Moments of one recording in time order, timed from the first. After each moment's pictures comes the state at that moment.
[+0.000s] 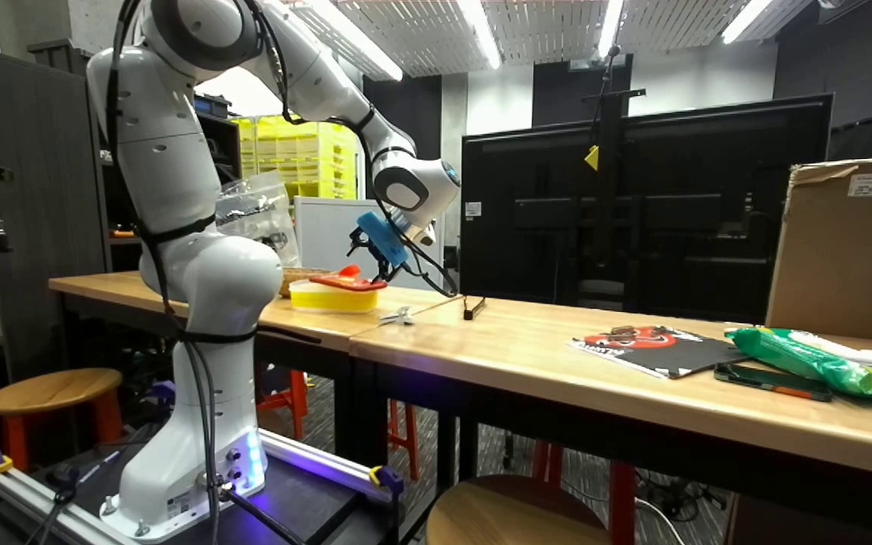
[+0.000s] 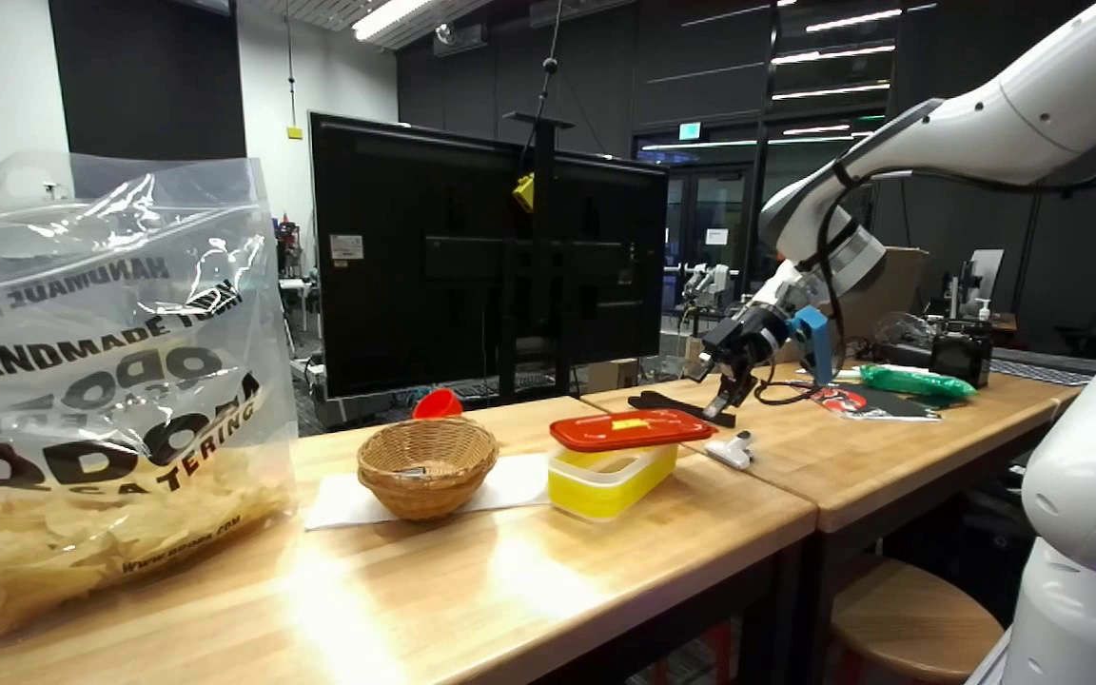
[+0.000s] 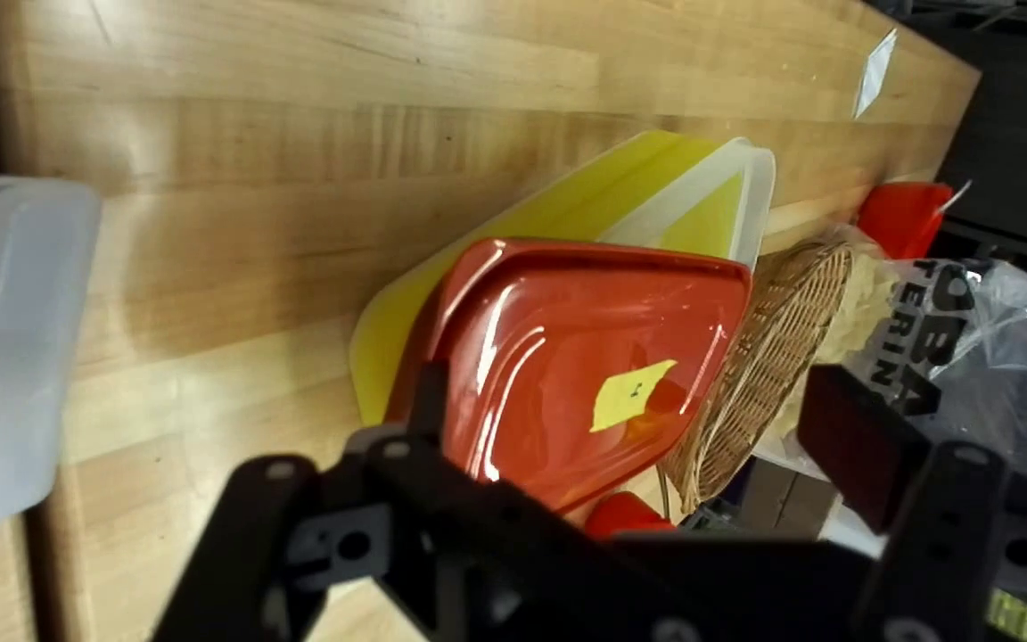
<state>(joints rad) -0.04 -0.32 -0.33 -2.48 0.78 1.85 -0.82</state>
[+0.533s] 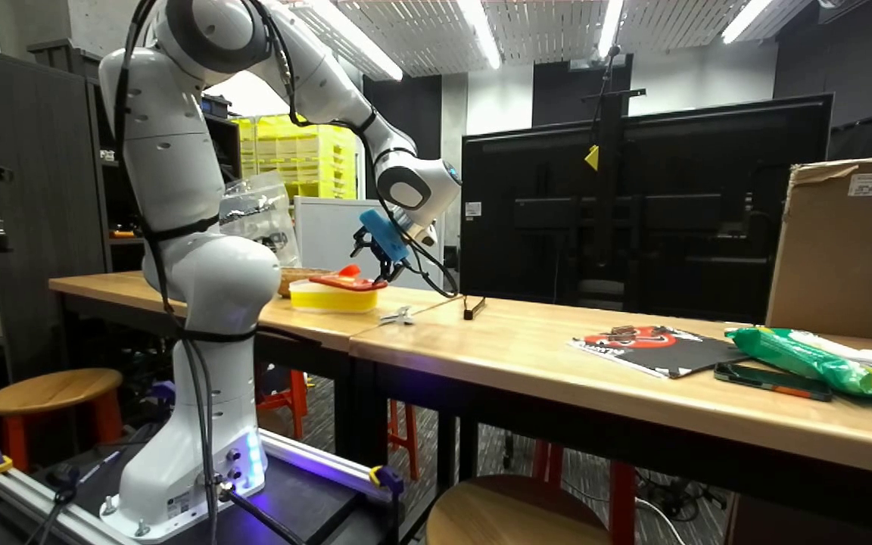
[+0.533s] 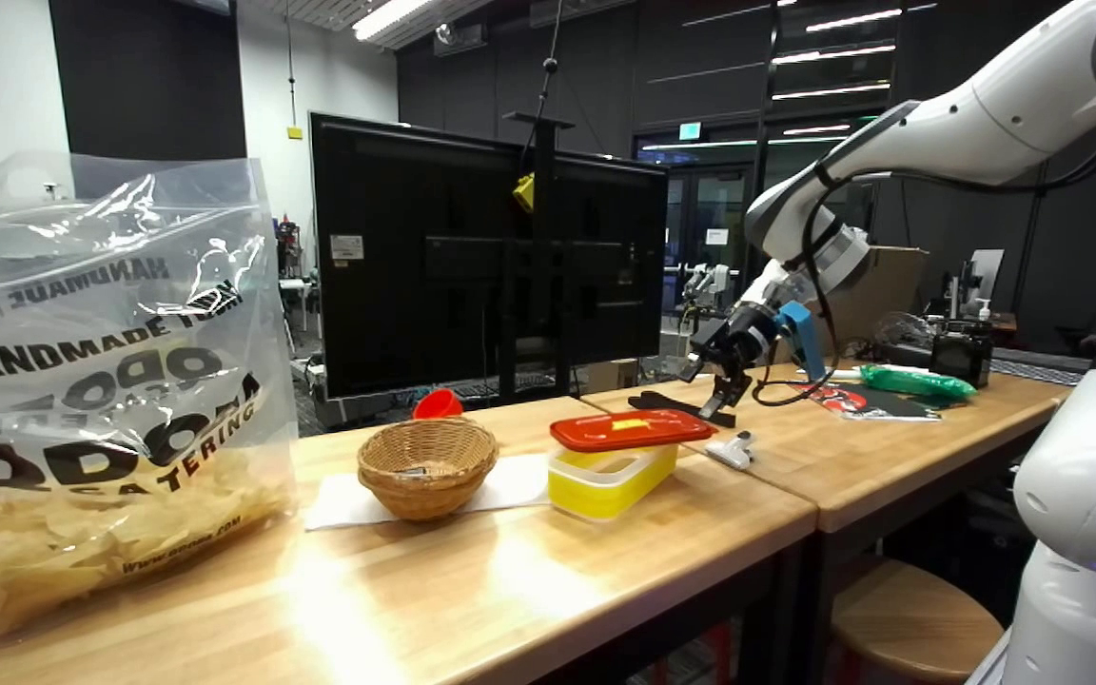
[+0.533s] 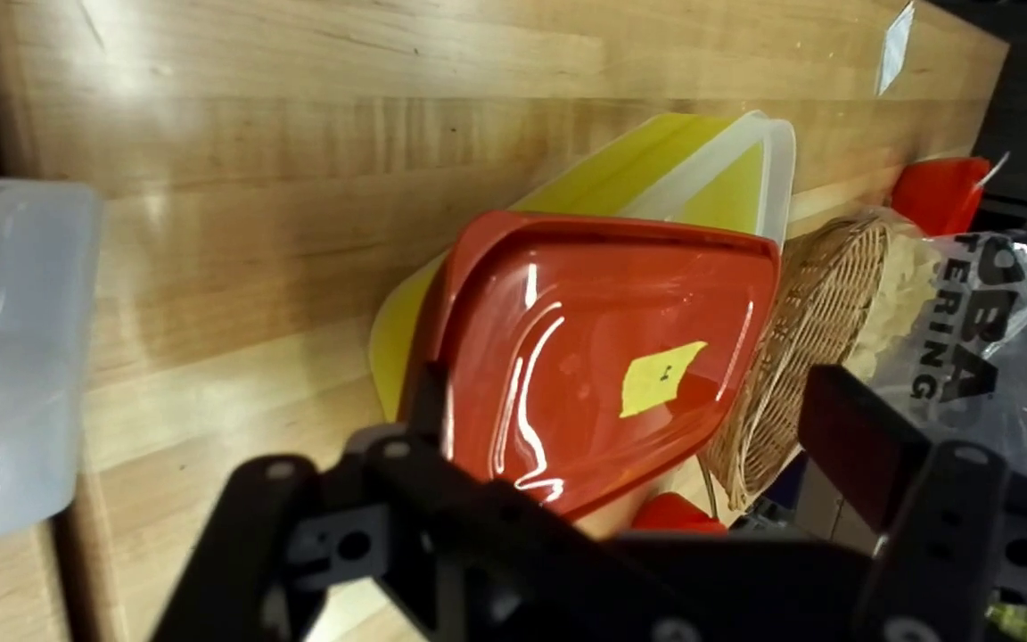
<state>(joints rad) -0.09 -0.27 -0.27 -2.43 0.78 1.84 -0.72</state>
